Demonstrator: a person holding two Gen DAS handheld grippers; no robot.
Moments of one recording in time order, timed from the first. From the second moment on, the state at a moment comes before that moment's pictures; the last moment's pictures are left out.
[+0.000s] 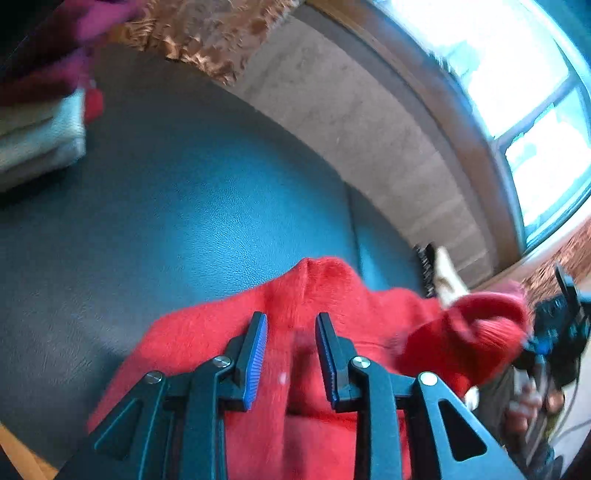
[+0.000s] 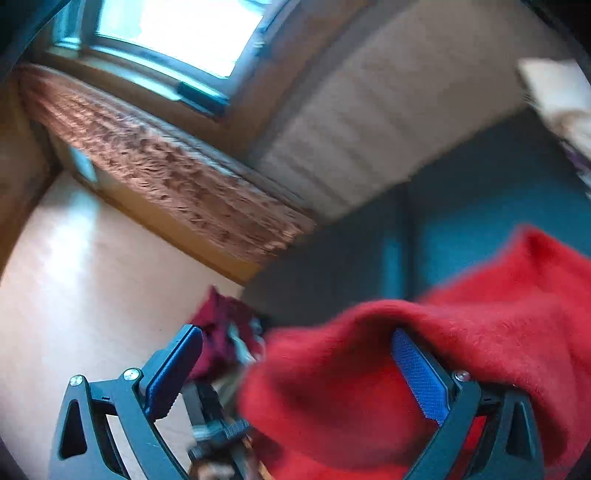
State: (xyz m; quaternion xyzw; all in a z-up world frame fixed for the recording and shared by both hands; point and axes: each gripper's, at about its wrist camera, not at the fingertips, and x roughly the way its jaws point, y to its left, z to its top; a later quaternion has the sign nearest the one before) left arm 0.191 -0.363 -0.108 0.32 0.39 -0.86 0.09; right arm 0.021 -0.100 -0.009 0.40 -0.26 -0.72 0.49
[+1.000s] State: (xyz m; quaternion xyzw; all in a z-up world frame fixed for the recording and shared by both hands) left arm 0.203 -0.340 -0.115 0.39 0.22 -0.88 0.15; right arm 0.010 -0.164 -0.073 0.48 -0.23 -0.69 0.48
